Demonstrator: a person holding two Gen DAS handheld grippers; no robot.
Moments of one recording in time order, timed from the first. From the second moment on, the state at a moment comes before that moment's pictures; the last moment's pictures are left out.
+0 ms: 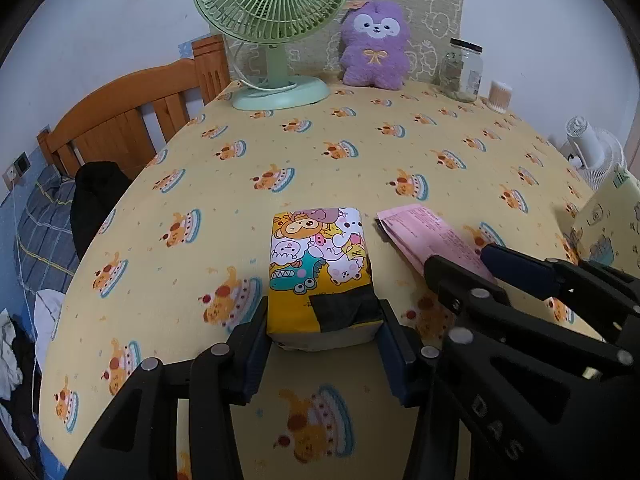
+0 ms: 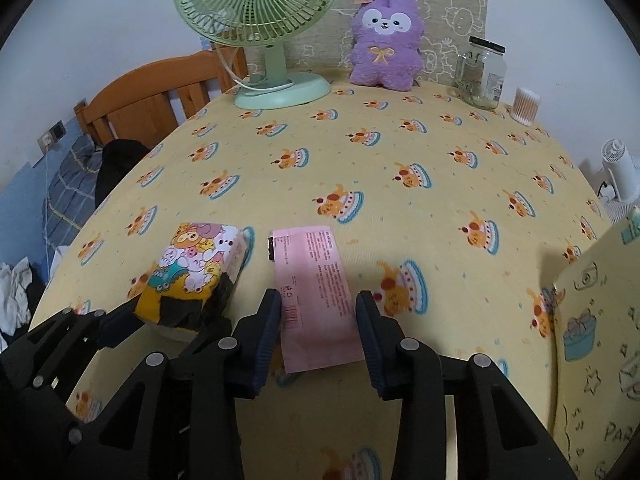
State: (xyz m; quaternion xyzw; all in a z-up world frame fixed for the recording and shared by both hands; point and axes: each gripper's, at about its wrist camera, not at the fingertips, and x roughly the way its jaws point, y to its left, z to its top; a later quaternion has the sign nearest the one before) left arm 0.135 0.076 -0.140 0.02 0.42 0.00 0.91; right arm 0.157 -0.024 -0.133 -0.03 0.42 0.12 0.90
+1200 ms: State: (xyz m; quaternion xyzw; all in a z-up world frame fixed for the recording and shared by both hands) left arm 0.084 0.032 -0.047 0.04 0.34 -0.01 0.94; right arm 0.101 -0.066 -0.042 -0.01 0.33 0.11 0.94
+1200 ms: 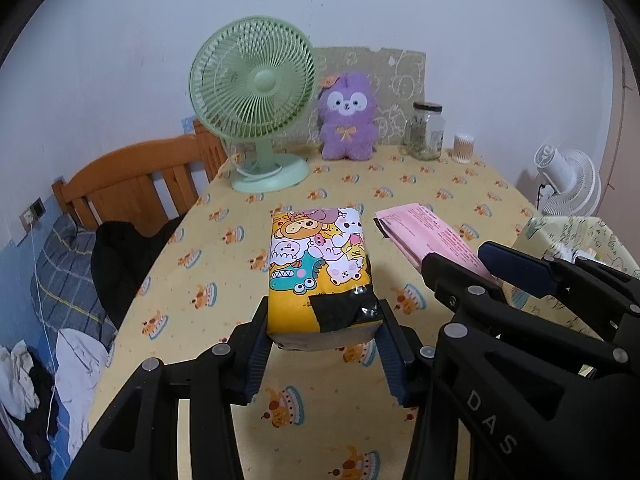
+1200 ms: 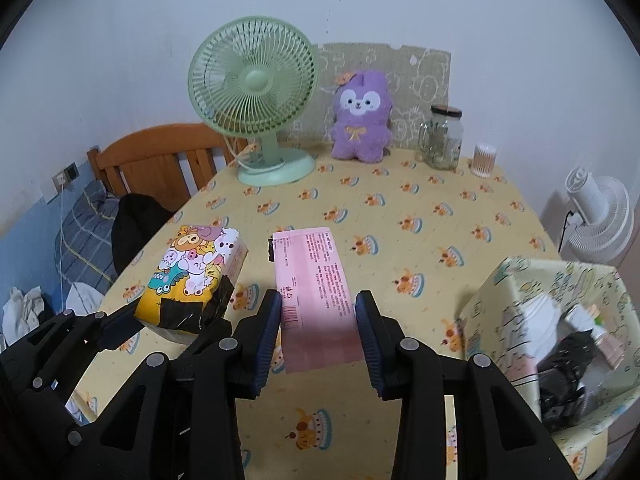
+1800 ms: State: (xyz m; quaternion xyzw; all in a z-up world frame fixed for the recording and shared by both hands) left arm 0.063 -0.009 -0.005 0.06 0.29 -0.03 0.96; right arm 0.074 -0.109 0.003 0.00 0.29 0.09 0.95
